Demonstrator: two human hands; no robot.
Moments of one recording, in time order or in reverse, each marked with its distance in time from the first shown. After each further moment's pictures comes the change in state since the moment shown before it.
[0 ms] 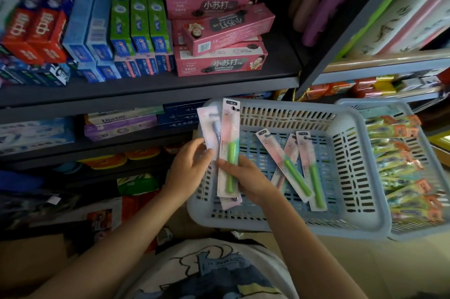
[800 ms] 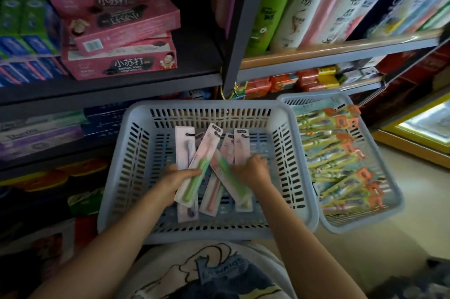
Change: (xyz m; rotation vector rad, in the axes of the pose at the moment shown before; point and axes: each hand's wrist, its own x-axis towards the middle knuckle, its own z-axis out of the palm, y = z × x) left_hand 0.037 0.015 0.153 -0.442 -0.244 -0.617; right_hand -0.012 -0.003 -0.189 -0.916 0.590 0.308
